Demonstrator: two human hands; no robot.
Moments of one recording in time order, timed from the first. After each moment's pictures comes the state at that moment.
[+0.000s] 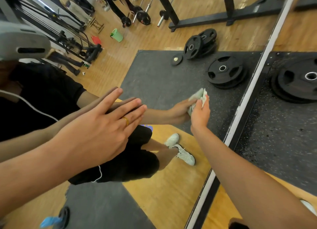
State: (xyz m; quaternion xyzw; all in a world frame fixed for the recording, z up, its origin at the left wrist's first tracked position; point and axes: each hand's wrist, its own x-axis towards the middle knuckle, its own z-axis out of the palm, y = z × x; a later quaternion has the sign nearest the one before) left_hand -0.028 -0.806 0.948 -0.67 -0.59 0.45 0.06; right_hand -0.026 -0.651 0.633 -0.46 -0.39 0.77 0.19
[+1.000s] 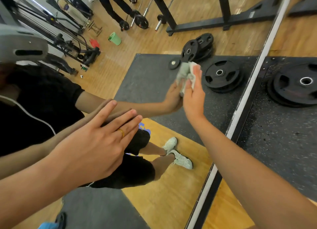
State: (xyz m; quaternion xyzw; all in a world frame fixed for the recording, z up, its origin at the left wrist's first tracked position) left_hand -0.013 -0.792 0.947 -0.63 -0.63 0.44 0.03; right_hand -0.051 -0.596 0.680 -0.28 -0.57 0.69 0.36
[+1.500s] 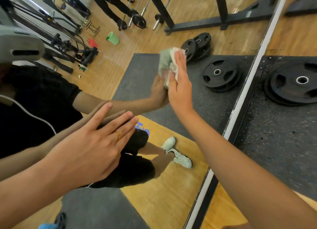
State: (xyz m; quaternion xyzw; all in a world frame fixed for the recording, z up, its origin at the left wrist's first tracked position) left_hand -0.011 -0.790 0.947 -0.64 -0.63 0.43 0.03; right_hand -0.055 -0.593 0.726 -0.18 -0.60 0.66 0.41
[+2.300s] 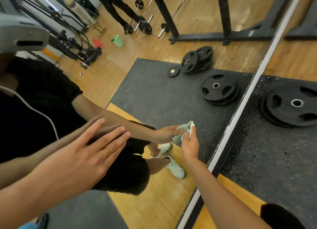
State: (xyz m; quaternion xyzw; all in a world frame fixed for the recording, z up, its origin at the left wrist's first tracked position) left_hand -0.023 -0.811 0.944 -0.64 -0.61 0.46 0.05; right_hand -0.003 -0.646 0.586 -0.43 -0.52 0.74 0.08
